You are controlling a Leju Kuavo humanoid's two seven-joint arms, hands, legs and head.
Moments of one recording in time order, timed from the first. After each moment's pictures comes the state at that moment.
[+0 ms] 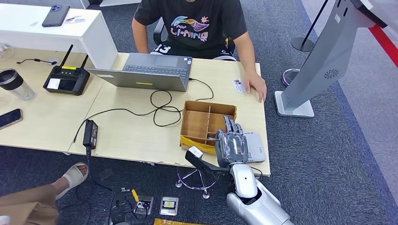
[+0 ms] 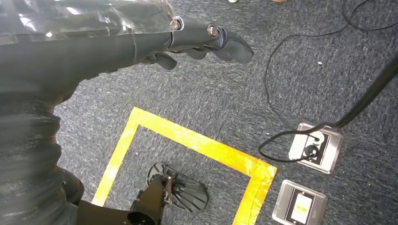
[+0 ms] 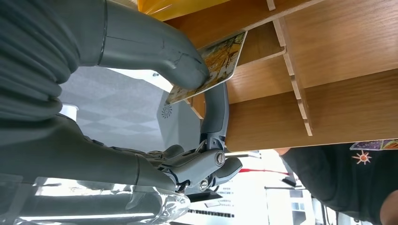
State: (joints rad) left arm -0.27 -0.19 0.49 -0.23 -0.33 0.70 -0.02; right arm -0.49 0.05 0.81 -0.91 1.28 -0.40 0.37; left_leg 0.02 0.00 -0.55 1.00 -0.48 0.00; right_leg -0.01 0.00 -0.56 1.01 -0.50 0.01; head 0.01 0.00
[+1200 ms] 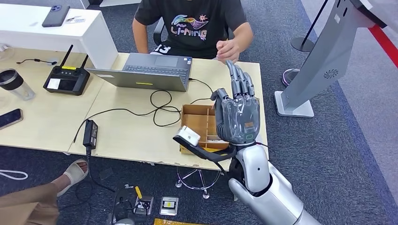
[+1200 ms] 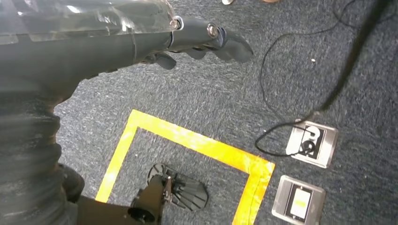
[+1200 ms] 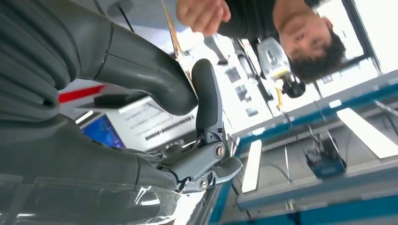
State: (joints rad) left arm -0.31 -0.22 0.57 -0.22 -0.46 0.70 0.00; right arm -0.60 0.01 0.80 -1.35 1.46 -0.55 0.35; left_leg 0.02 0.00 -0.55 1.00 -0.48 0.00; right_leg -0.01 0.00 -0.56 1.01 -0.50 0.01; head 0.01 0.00
